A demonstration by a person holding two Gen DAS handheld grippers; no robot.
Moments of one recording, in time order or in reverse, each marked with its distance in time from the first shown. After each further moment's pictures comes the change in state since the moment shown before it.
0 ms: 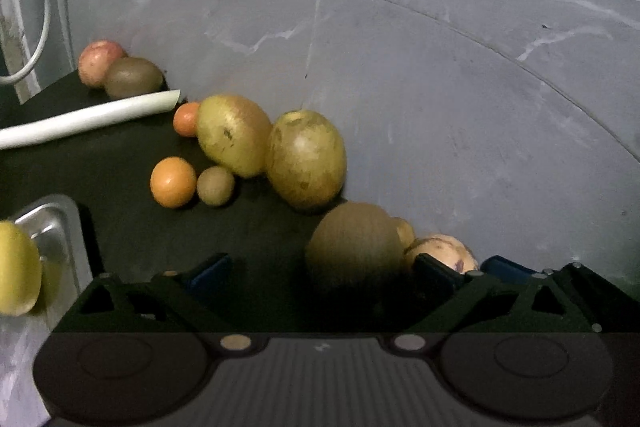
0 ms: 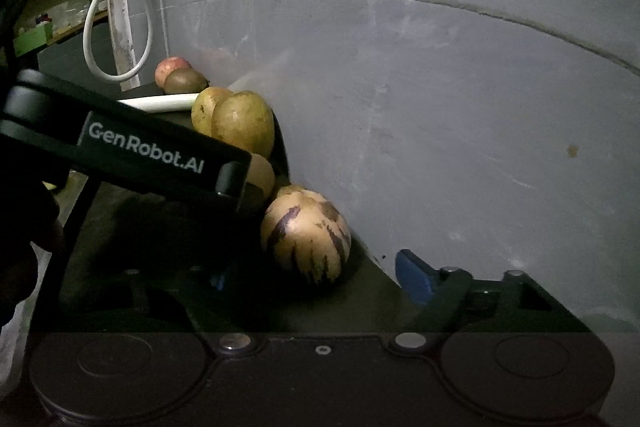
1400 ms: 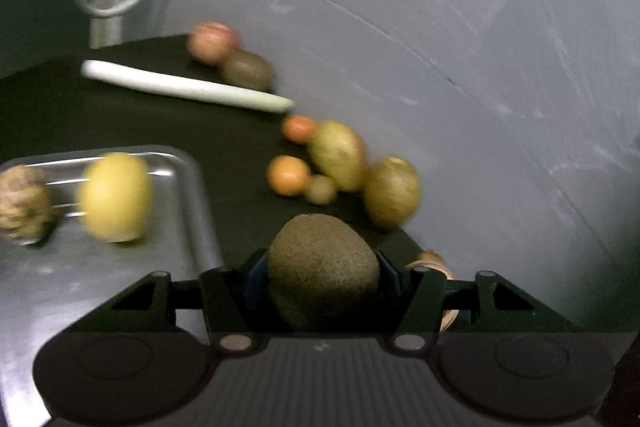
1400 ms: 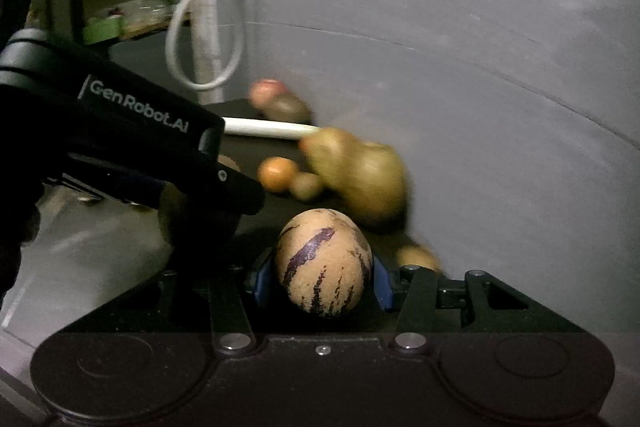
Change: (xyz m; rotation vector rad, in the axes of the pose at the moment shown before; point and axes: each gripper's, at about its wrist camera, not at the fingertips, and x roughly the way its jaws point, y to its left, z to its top) left arm -0.077 0.084 -0.024 -0.336 -0.098 -0.002; right arm -0.012 0.070 0.029 -0.139 -0.073 0.189
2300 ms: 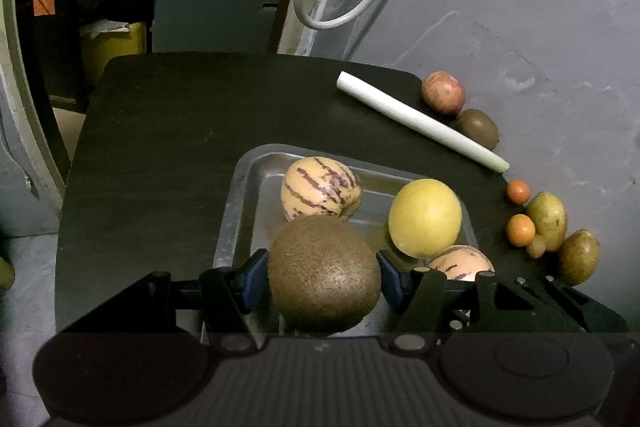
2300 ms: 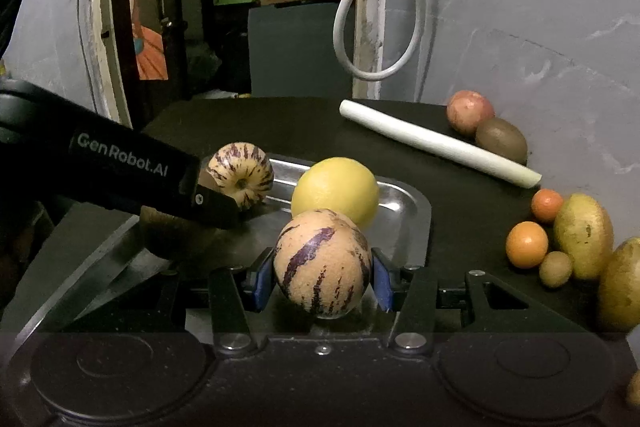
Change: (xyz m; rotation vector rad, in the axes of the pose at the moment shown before) left arm -0.053 0.136 -0.020 -0.237 -0.103 0.318; right arm 0.067 0.120 0.027 -0.212 0.036 0.317
